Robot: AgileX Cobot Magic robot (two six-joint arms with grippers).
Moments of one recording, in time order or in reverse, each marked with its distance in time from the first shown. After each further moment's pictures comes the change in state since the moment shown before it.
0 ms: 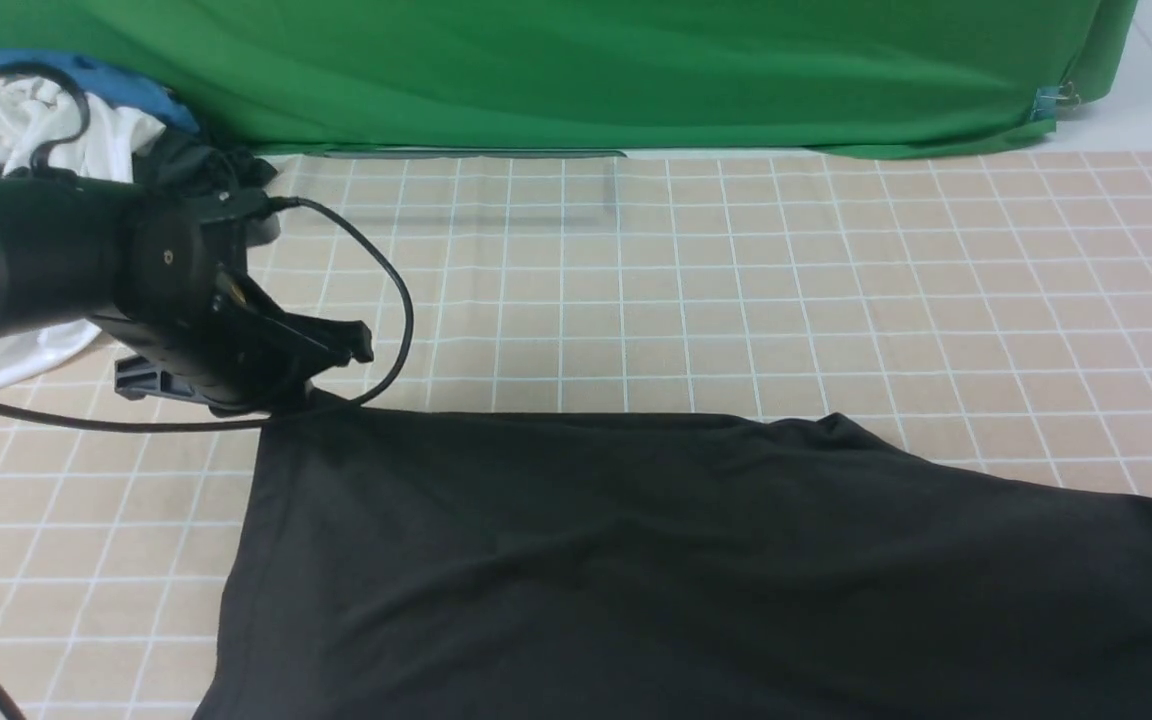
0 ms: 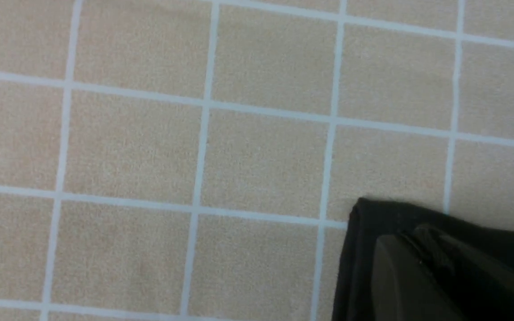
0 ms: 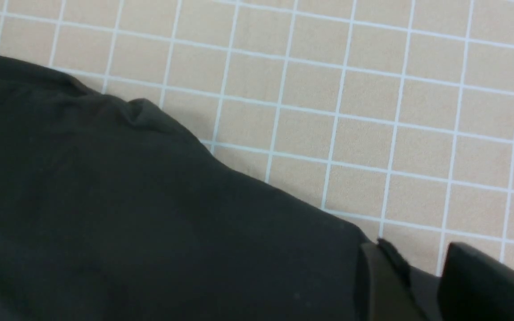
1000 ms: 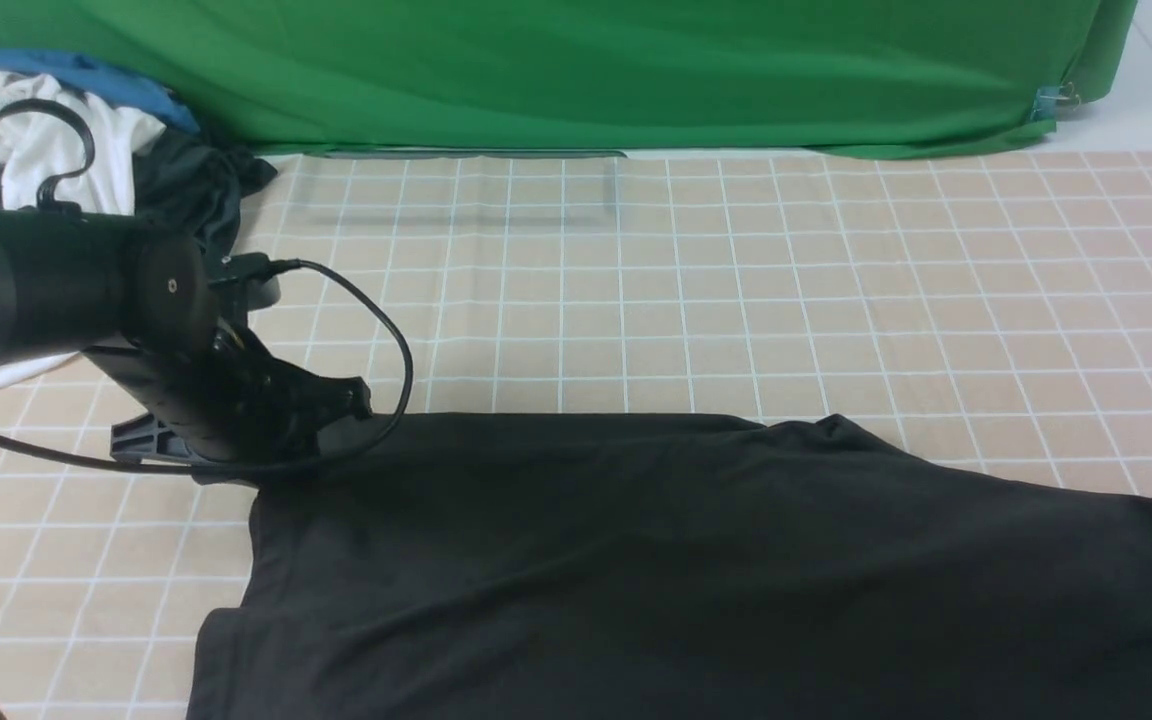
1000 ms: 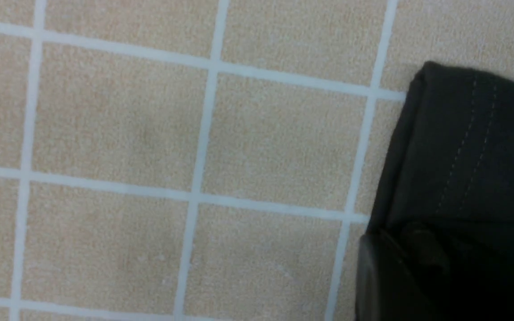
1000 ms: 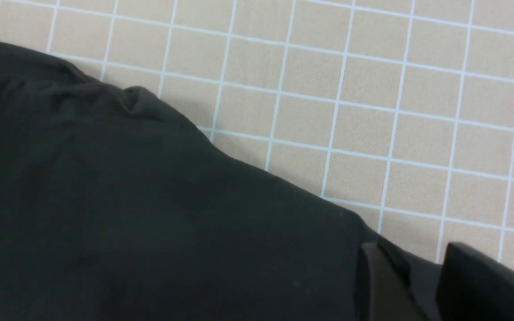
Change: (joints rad) right arm 0.000 0.000 -0.006 -0.006 0.029 0.000; left arm 0.000 0.000 0.053 -0.101 0.109 0.081
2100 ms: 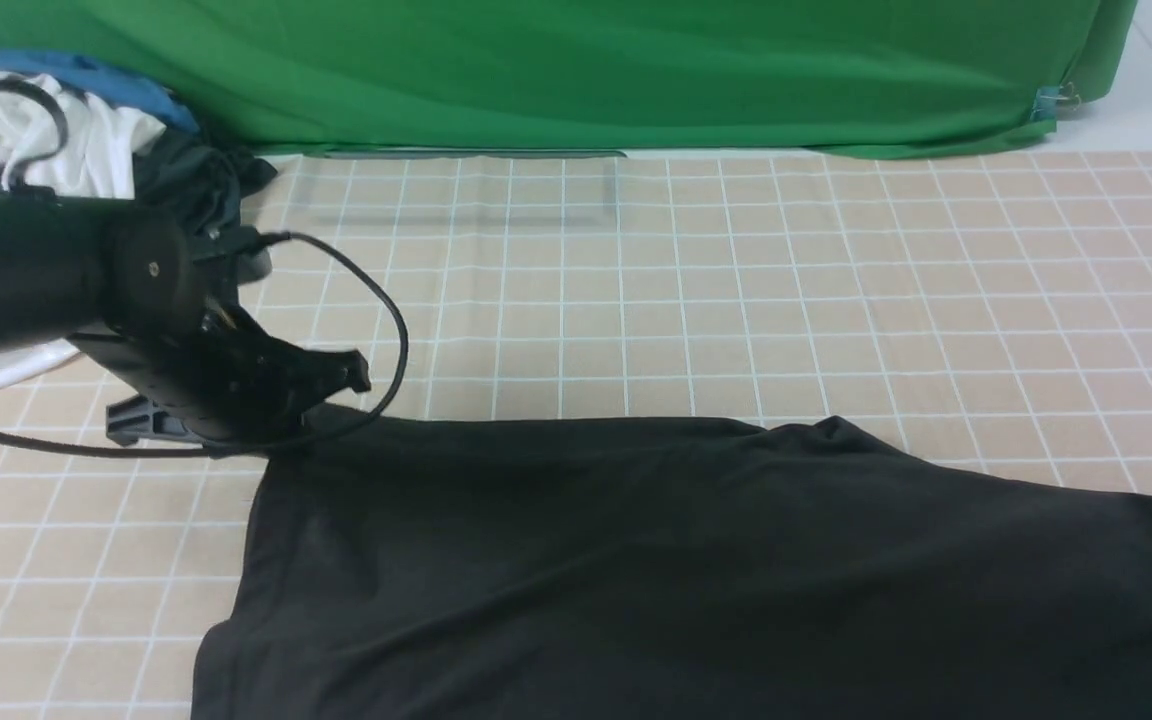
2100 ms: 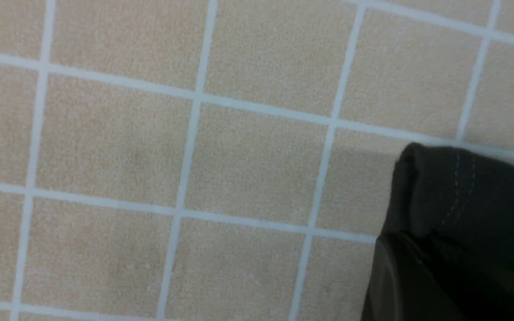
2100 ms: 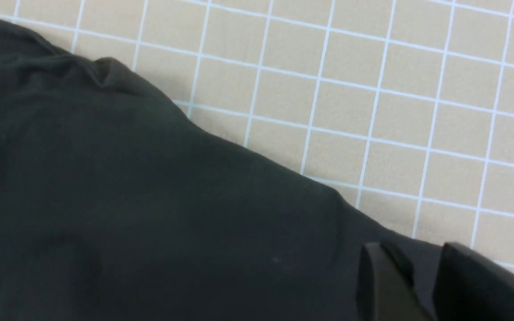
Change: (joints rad) right arm -0.001 0.000 0.000 -0.049 0.034 -0.011; left arm 0.001 -0.062 -0.001 -0.012 -0.027 -0.018
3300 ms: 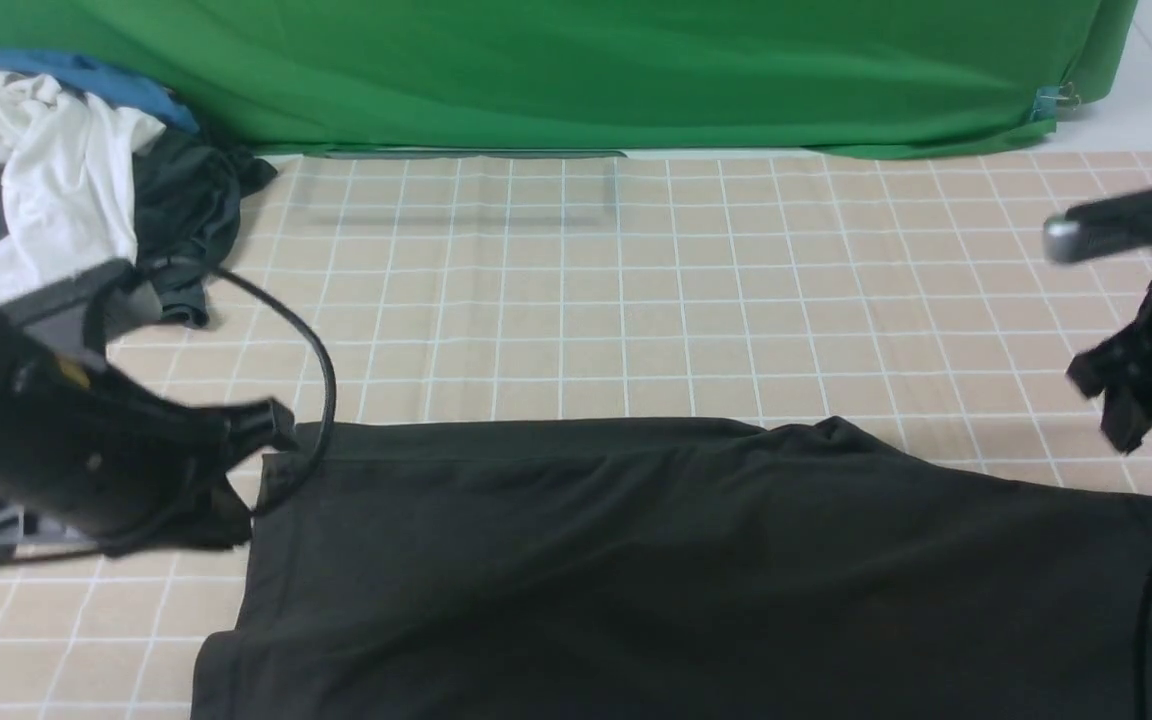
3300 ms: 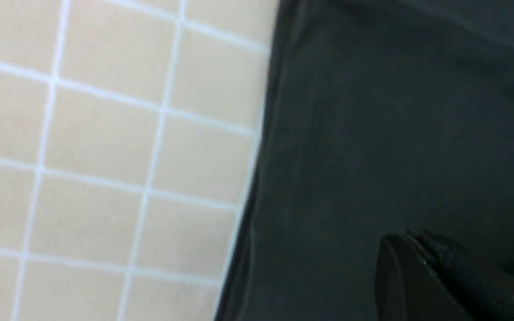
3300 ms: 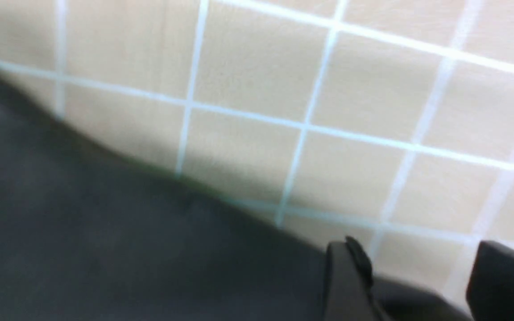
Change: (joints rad) right arm 0.000 0.483 -0.140 -0.095 0.018 0.013; left arm -0.001 -0.385 0.143 -0.099 0.288 -0.054
